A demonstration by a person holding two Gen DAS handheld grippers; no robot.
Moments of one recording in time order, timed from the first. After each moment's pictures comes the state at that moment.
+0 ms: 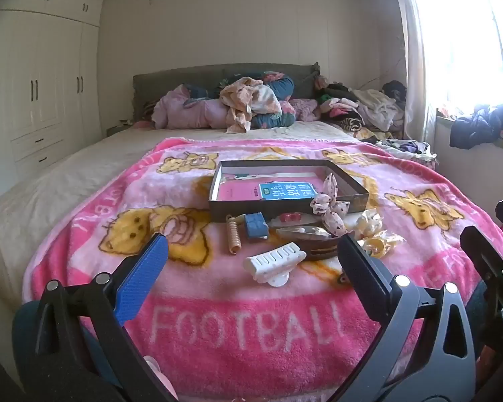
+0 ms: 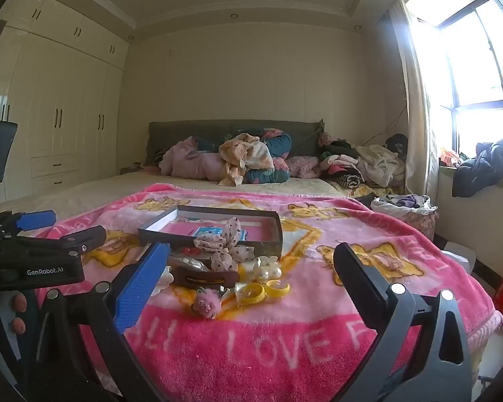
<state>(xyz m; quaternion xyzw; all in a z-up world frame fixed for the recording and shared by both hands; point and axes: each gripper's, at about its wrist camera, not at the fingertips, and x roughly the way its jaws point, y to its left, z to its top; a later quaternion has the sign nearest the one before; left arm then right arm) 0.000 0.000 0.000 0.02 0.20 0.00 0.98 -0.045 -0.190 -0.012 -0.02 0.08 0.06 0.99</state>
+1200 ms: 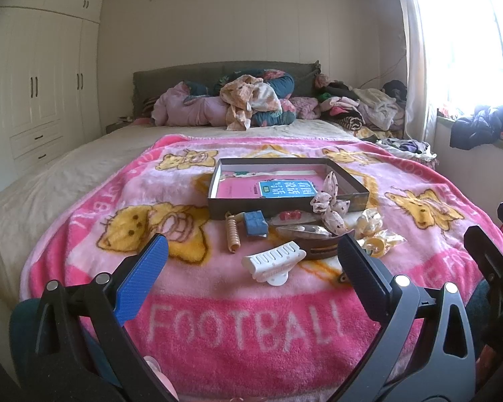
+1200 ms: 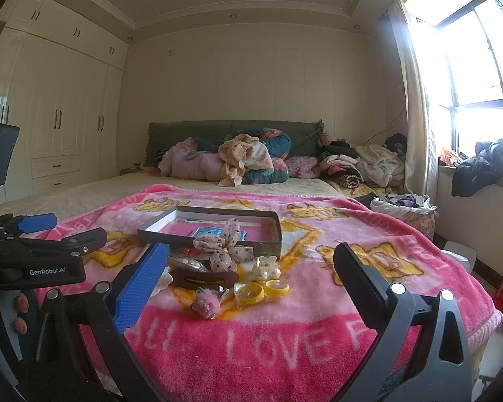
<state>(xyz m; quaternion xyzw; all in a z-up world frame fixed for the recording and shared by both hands) -0.002 -0.002 0.002 0.01 0.20 -0.01 0.98 -0.046 -0.191 -0.012 -0.02 0.08 0.06 0.99</state>
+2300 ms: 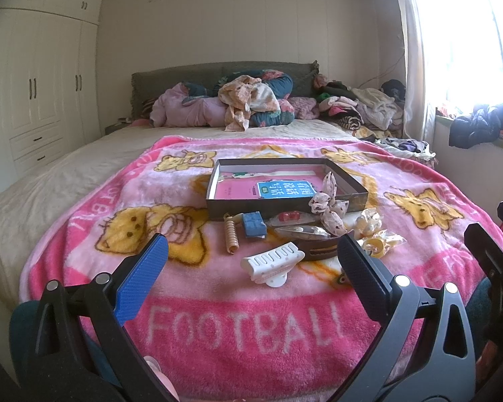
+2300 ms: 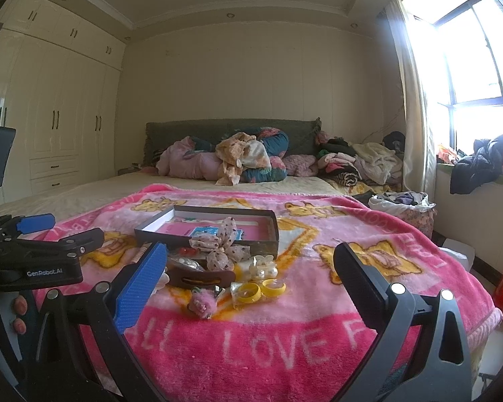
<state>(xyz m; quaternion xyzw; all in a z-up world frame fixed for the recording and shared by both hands) -0.002 -0.001 0.001 0.01 0.20 -0.01 0.98 -0.044 -0.195 -0.011 -0.02 0.08 0.06 0.99</state>
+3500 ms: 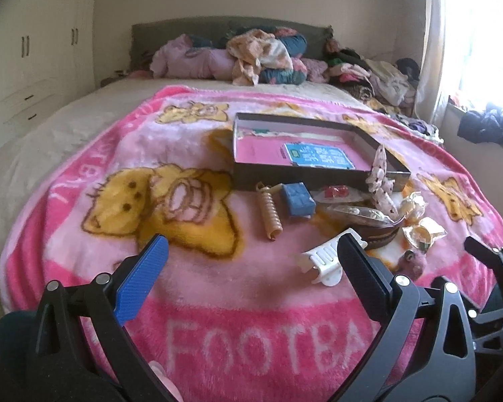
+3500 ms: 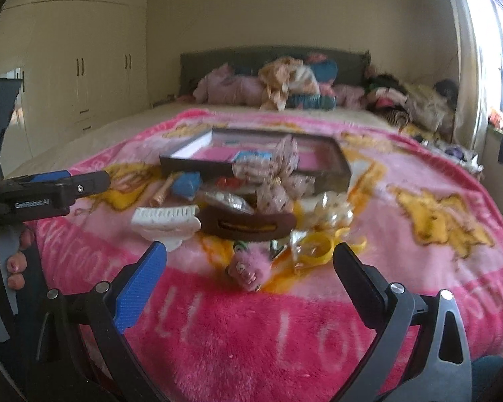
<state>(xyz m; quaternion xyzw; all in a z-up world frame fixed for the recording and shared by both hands) 0.077 0.060 -0.035 -0.03 0.31 -0.02 0.95 0.057 -0.149 -0.064 -0.03 0.26 0.15 0.95</state>
